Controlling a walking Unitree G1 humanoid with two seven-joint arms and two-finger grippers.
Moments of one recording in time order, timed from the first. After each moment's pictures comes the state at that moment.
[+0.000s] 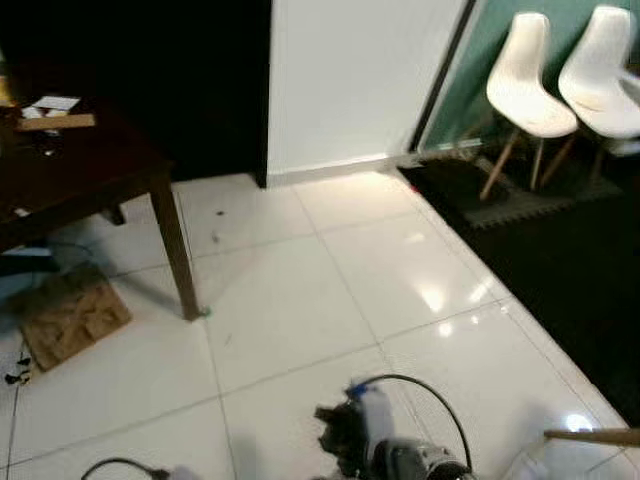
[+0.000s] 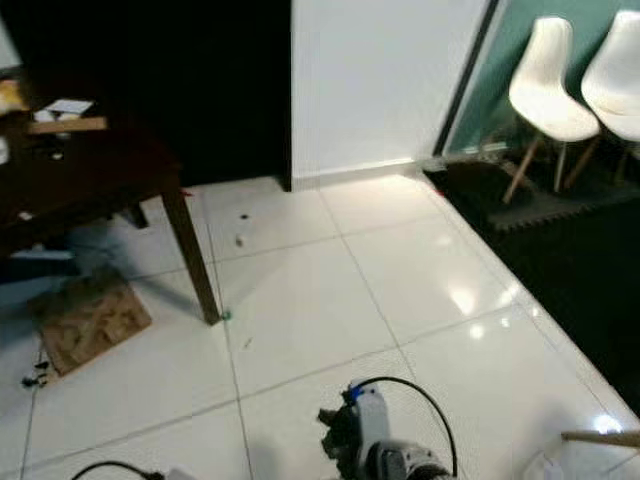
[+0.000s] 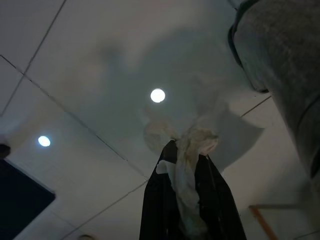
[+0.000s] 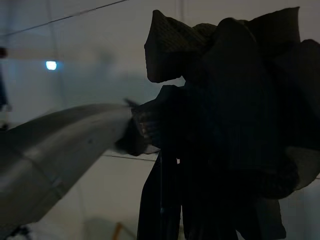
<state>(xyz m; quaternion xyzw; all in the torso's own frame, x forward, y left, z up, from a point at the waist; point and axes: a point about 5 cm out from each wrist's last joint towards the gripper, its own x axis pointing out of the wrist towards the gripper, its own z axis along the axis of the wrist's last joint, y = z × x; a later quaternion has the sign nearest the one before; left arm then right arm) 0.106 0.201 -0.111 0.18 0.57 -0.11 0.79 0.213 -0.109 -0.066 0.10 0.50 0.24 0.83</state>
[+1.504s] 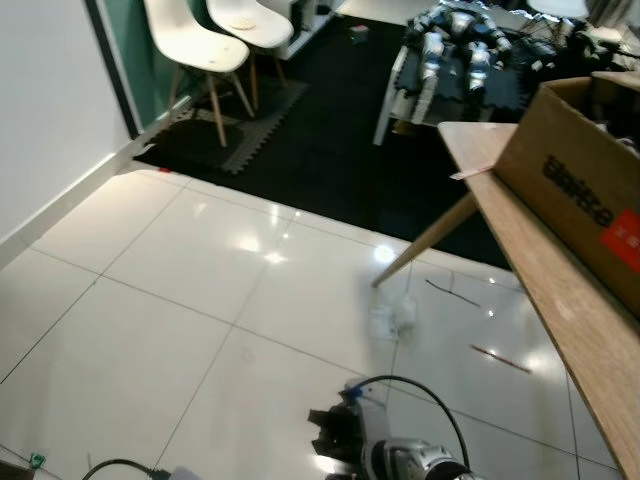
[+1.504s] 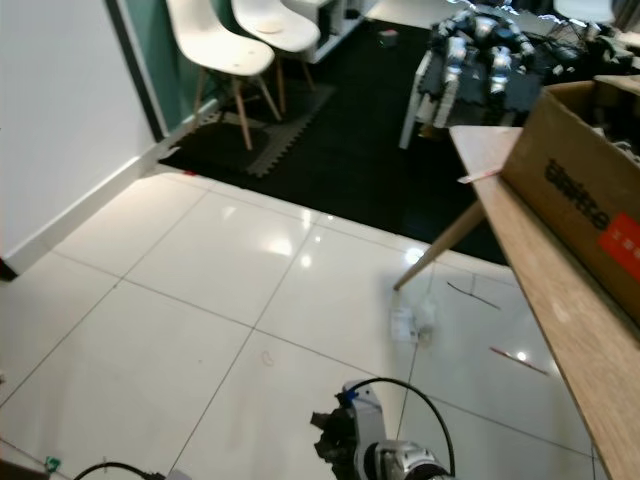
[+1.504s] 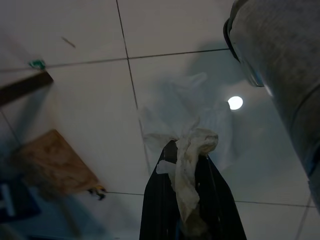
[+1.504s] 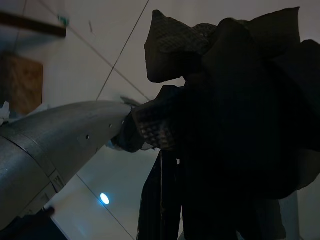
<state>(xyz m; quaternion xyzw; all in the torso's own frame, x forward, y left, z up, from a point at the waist) 0.103 0.201 -0.112 0.19 0.57 -0.11 0.79 0.215 -0.115 -0.064 0.09 0.49 0.26 0.83</state>
